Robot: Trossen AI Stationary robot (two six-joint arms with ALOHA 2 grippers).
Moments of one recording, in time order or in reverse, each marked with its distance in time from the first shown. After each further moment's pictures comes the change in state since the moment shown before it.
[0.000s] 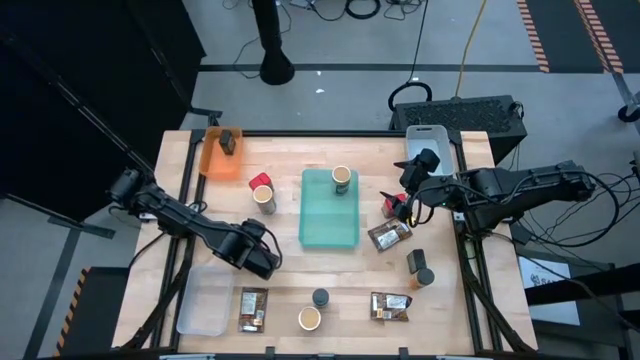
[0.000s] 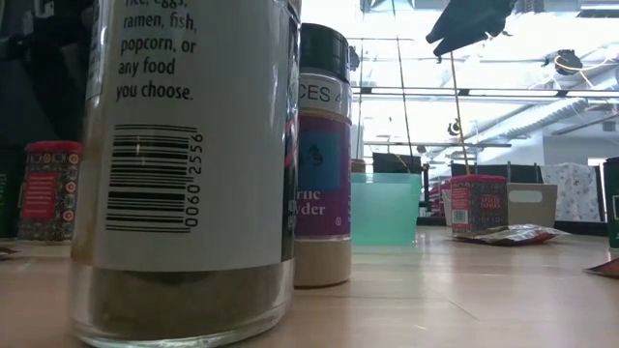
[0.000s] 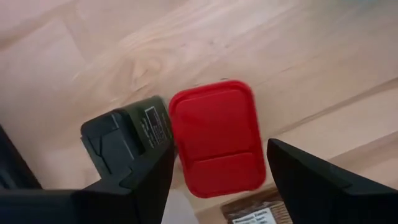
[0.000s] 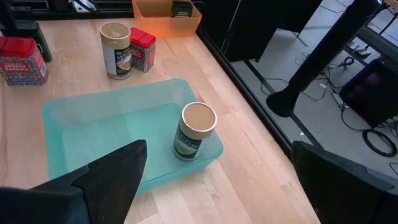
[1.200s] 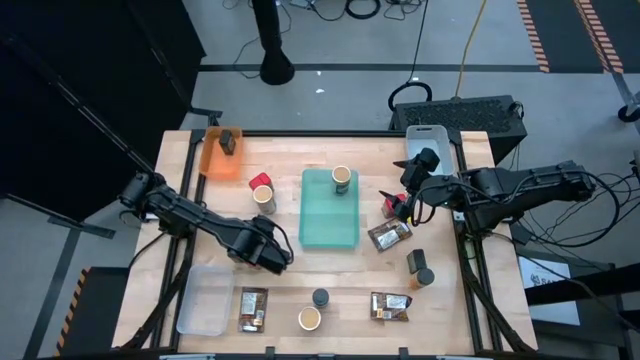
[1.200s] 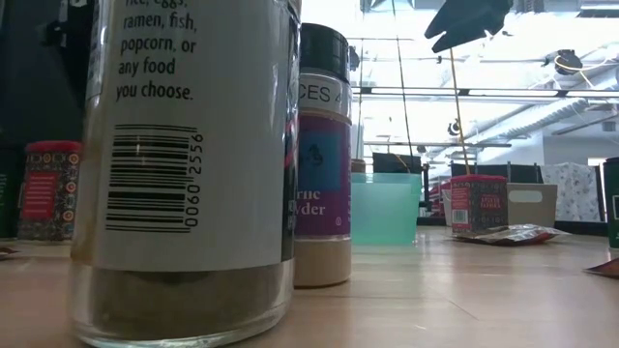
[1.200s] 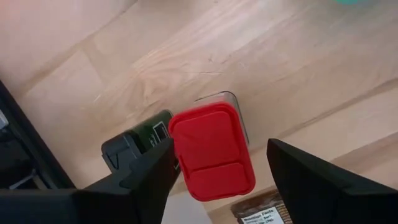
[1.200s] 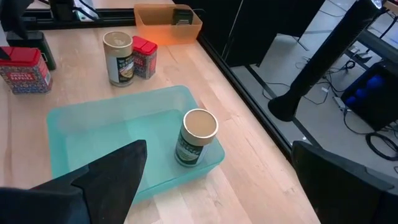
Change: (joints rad) left arm 0.058 0.100 0.175 -0.156 0.001 0.141; right arm 0.000 -0.007 0.000 0.025 0.000 -0.007
